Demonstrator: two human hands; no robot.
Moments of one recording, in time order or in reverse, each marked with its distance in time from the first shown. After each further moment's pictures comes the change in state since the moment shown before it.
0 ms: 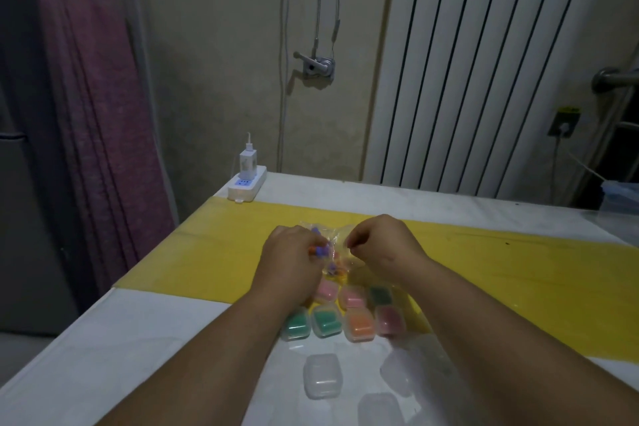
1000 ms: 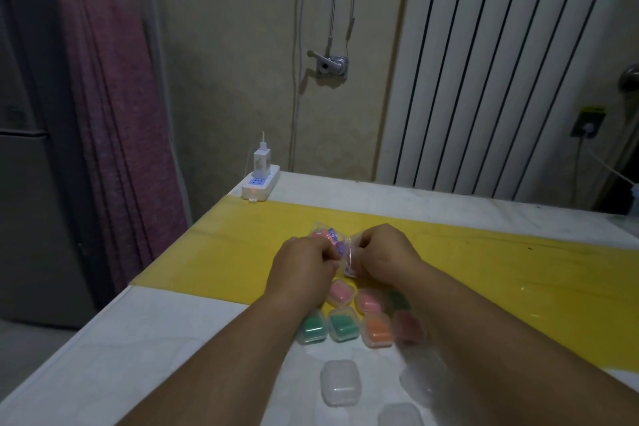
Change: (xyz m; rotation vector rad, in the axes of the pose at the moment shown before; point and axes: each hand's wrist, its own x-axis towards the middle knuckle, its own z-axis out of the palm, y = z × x) left_hand 0.002 -0.013 0.011 -0.077 -0.036 -0.085; right_hand 0.020 -0.001 0.029 -0.001 -0.048 0.097
